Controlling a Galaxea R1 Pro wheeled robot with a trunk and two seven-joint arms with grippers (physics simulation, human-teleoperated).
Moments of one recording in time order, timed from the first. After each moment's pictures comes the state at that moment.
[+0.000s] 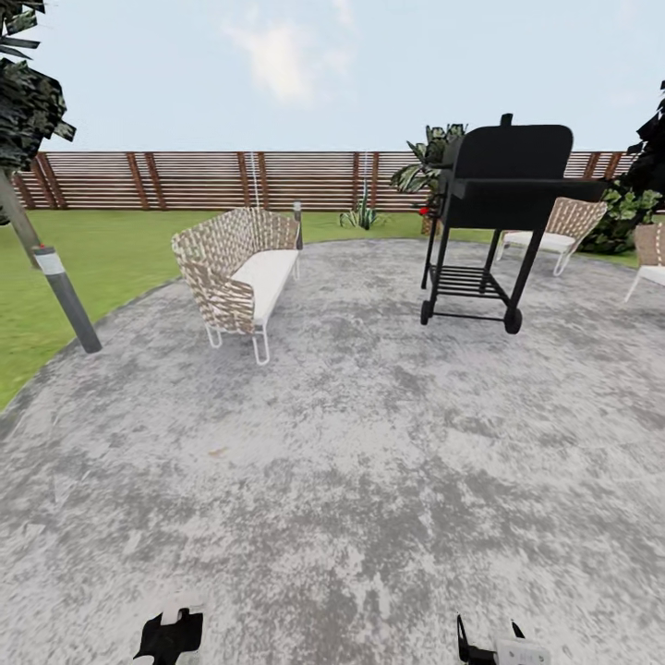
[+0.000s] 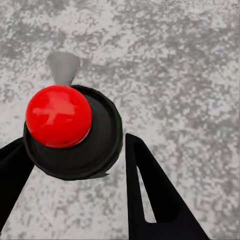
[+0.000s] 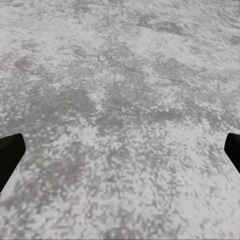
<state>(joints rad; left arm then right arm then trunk) -0.43 0.05 0.22 -0.22 -0.14 -0.22 0.04 -0.32 -0.04 0.01 -0.09 0.03 -0.86 -0.20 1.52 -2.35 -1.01</state>
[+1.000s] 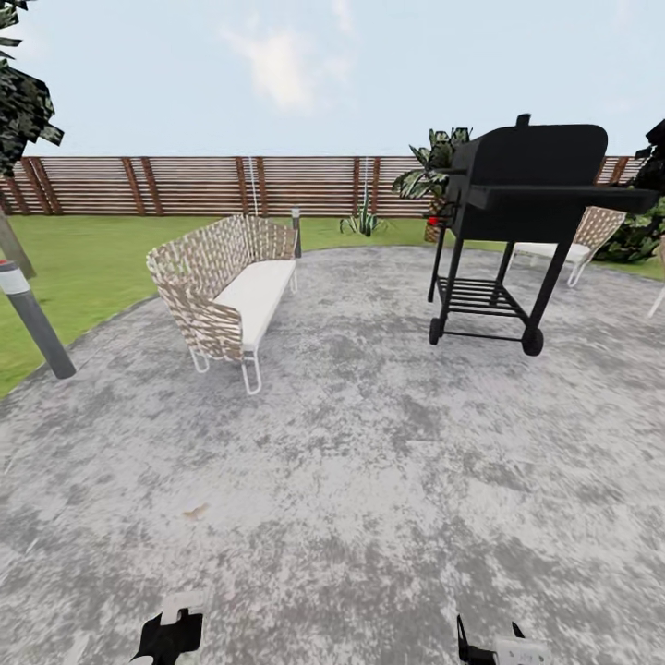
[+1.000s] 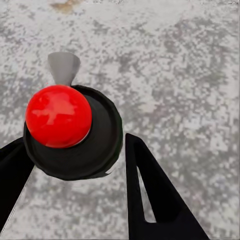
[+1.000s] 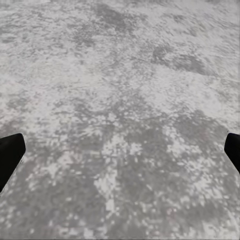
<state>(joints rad) -0.43 0.06 0.22 -0.22 -0.14 -0.22 0.04 -0.32 -0.04 0.01 -0.09 0.03 -0.86 -0.20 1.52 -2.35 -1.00</state>
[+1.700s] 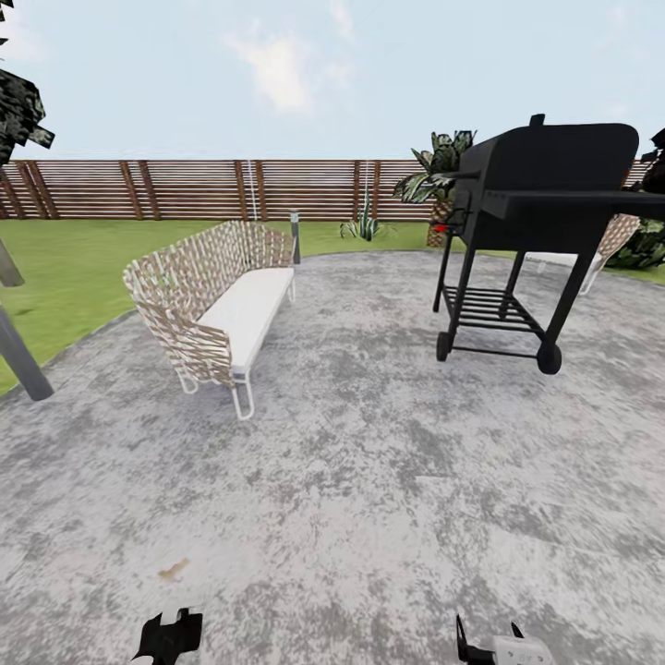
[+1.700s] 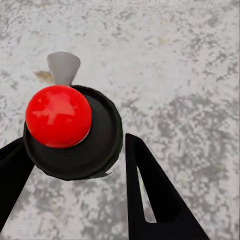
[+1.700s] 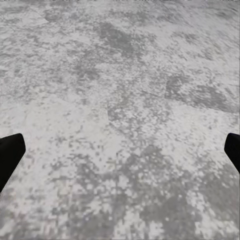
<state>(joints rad) -0.43 0.06 0.22 -0.22 -0.14 -0.22 0.04 -0.32 -0.04 0.01 -0.09 0.03 -0.87 -0.20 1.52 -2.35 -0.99</state>
